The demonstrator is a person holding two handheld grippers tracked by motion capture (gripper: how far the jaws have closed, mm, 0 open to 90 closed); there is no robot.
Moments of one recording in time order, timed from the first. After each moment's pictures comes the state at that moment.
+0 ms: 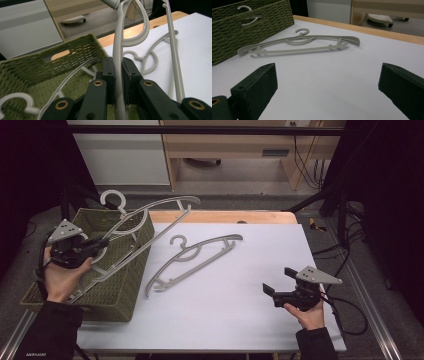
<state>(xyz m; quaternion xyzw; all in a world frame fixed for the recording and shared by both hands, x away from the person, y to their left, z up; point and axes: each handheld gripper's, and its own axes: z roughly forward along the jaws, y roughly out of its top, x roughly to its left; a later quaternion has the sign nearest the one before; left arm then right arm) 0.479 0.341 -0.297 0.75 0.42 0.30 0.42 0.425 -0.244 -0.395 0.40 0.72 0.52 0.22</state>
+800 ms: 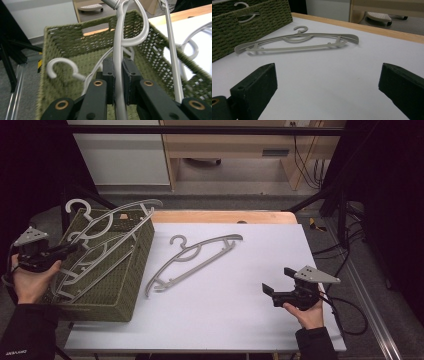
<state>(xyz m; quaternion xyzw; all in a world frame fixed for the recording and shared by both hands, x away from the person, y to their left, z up) 0.488 0.434 -0.330 0.72 0.48 0.31 0.39 0.427 -0.243 -0.397 0.40 0.73 0.51 0.22</state>
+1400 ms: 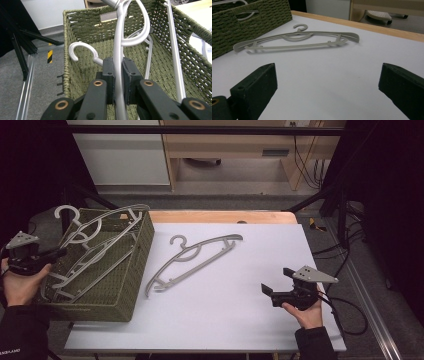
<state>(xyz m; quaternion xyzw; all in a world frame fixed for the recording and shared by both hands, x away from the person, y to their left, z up) 0.490 0.465 -0.345 0.71 0.51 0.31 0.37 0.428 -0.241 -0.399 0.40 0.73 0.50 0.22</state>
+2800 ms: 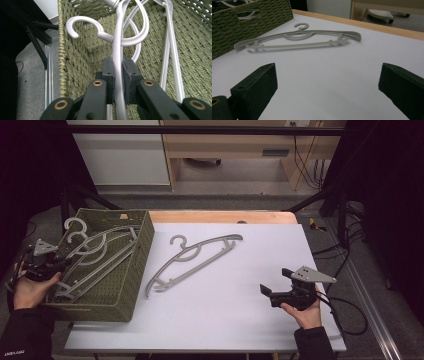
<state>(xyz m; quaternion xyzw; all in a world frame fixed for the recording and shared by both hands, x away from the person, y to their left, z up) 0.498 0.452 -0.377 0.77 0.49 0.32 0.25 0.429 -0.239 -0.401 0.40 0.73 0.50 0.21</state>
